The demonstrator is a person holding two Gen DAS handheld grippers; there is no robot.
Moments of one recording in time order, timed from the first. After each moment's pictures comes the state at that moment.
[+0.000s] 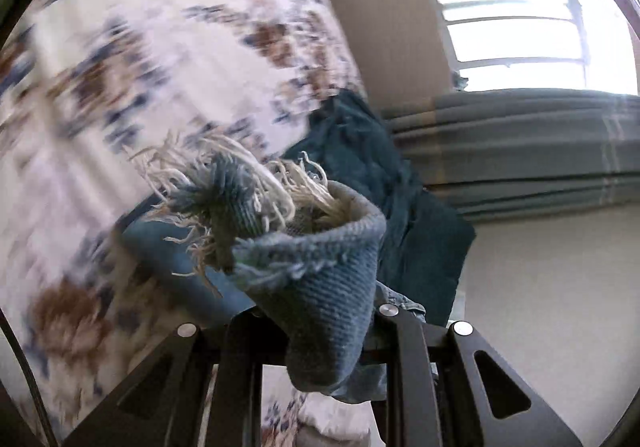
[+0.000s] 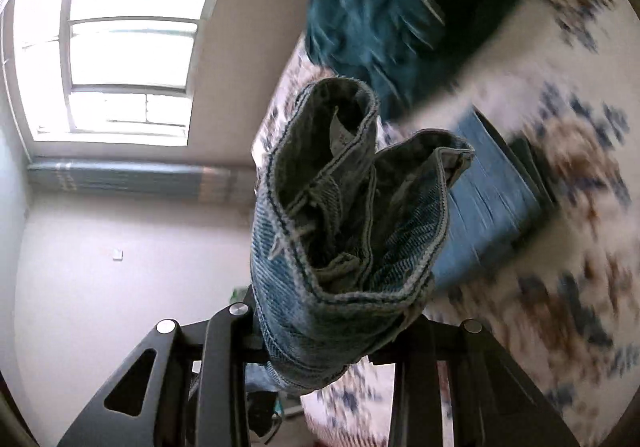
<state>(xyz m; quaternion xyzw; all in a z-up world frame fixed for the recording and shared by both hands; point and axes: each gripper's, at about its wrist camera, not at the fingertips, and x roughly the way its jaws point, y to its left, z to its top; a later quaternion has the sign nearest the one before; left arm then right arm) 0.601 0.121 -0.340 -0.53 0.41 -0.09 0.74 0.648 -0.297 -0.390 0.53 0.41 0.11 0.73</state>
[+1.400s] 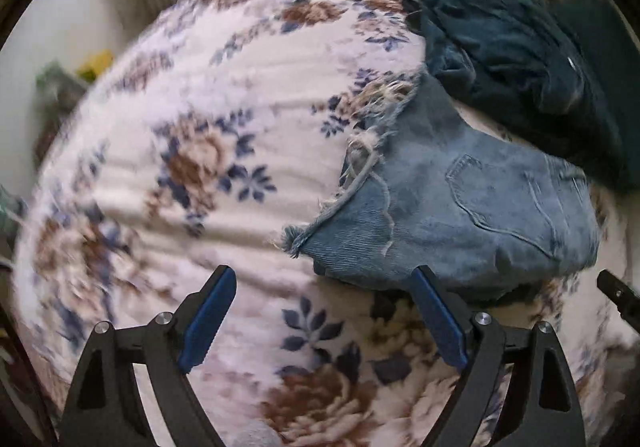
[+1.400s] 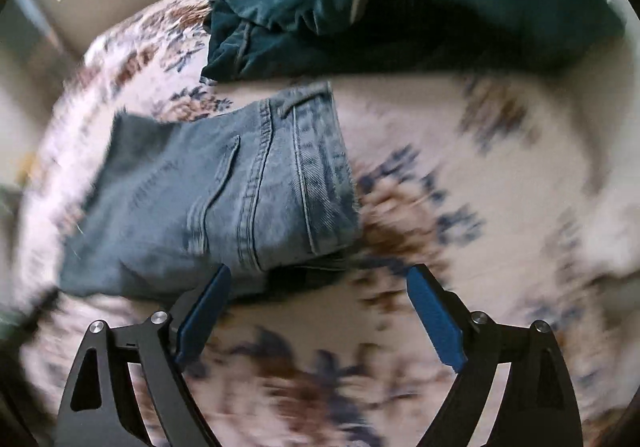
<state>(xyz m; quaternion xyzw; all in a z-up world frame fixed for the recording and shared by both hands) 0.591 0.043 -0.445 -0.03 0.55 0.05 0.83 0.640 -0.231 -0.491 0.04 0.54 -0.11 0.83</state>
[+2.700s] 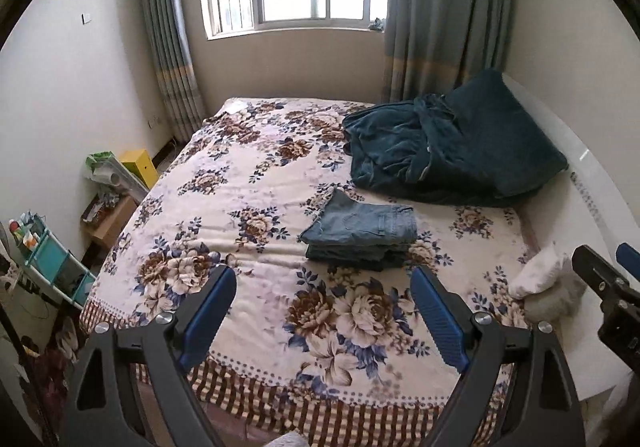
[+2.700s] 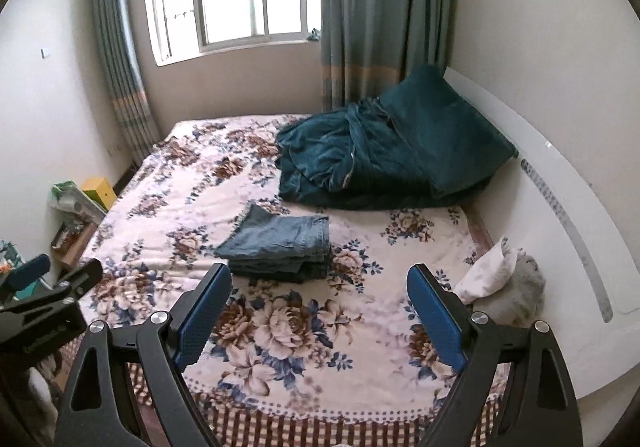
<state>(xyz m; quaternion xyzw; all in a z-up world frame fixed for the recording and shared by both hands) 0.238 0.014 -0.049 0.00 0.39 0.01 0.92 0.184 -0.179 0.008 0.02 0.35 -0.05 0.94</state>
